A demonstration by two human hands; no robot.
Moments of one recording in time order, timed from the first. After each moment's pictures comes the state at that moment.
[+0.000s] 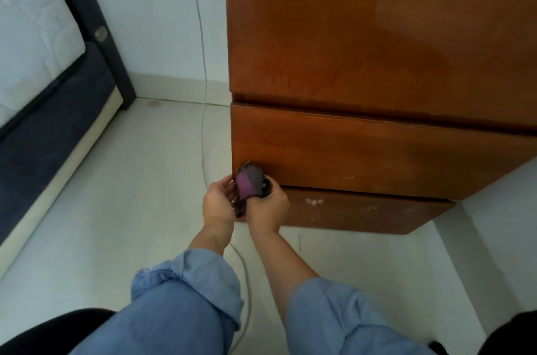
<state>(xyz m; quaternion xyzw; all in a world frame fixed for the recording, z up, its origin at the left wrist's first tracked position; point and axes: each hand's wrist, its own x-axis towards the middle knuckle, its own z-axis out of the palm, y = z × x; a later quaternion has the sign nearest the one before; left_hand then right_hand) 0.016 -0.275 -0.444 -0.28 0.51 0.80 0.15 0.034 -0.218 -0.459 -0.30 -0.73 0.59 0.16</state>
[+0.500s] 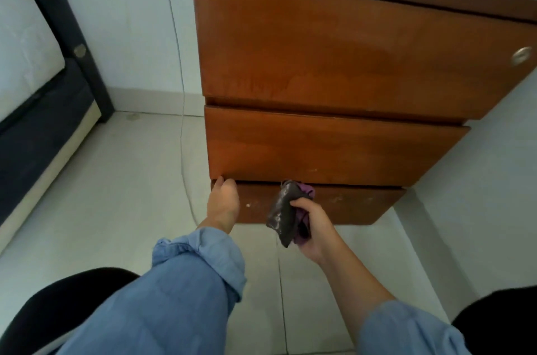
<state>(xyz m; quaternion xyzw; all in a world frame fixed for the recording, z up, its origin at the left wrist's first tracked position) 0.001 -0.250 -0.509 -0.21 0.70 0.66 0.18 0.124 -0.107 -0.421 -0.37 -0.42 0.83 -0.05</state>
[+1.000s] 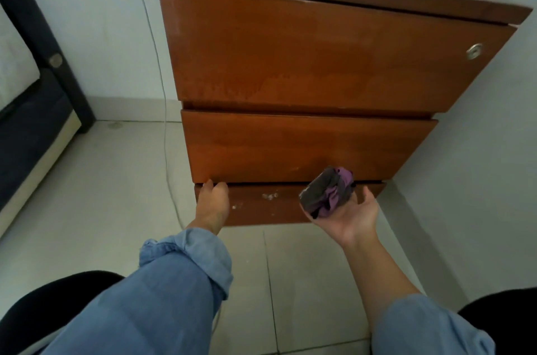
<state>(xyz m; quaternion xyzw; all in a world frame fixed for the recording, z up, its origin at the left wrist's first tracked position) 0.035 -0.235 -0.445 -0.16 0.75 0.62 0.17 0.149 -0.027 -0.404 -0.30 -0.17 0.93 0.11</state>
